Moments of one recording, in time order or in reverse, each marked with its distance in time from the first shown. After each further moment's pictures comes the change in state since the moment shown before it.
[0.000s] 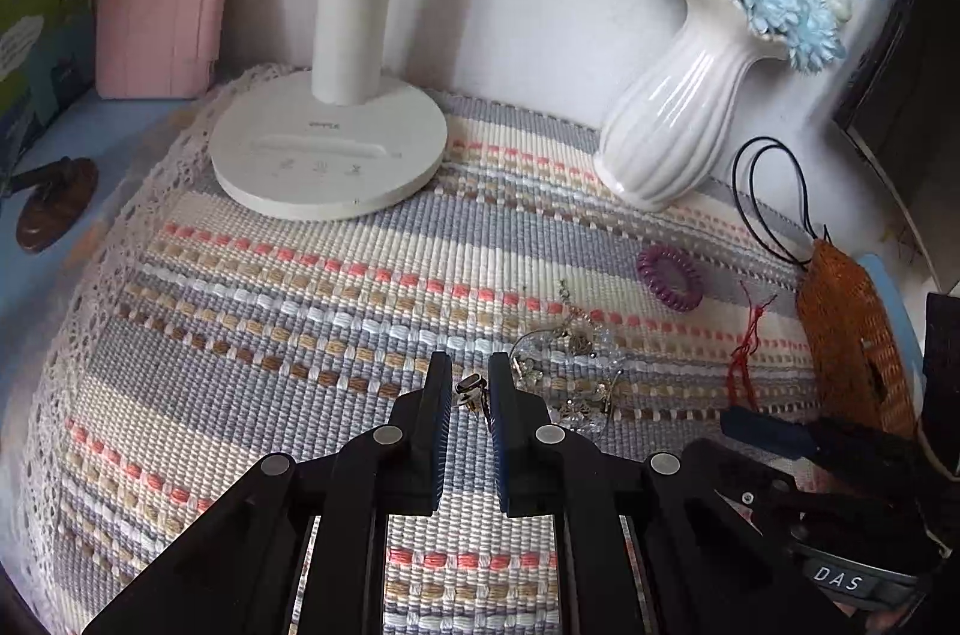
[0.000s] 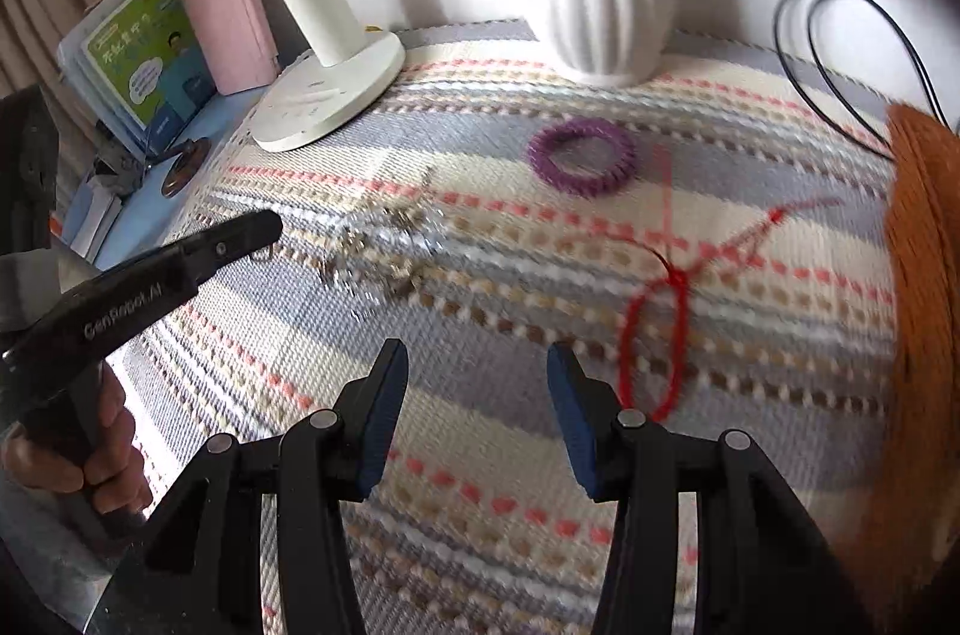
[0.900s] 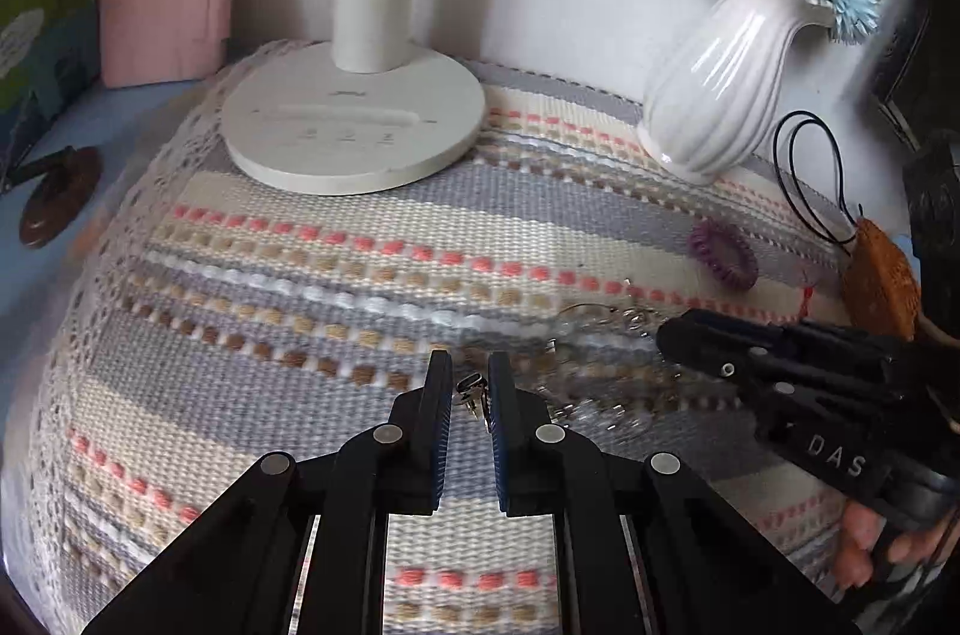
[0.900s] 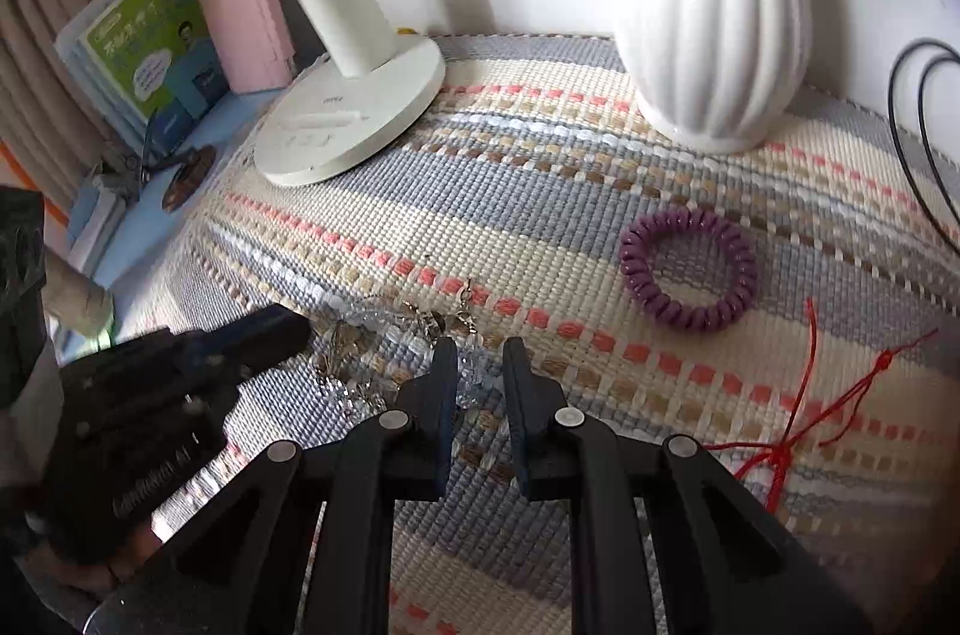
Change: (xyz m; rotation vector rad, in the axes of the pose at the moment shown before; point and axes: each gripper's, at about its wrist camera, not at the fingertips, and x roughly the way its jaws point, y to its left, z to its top) left arm 0.016 0.014 -0.007 0.018 0.012 0.071; right arm 0.053 0.022 0.043 -0.111 0.002 0.029
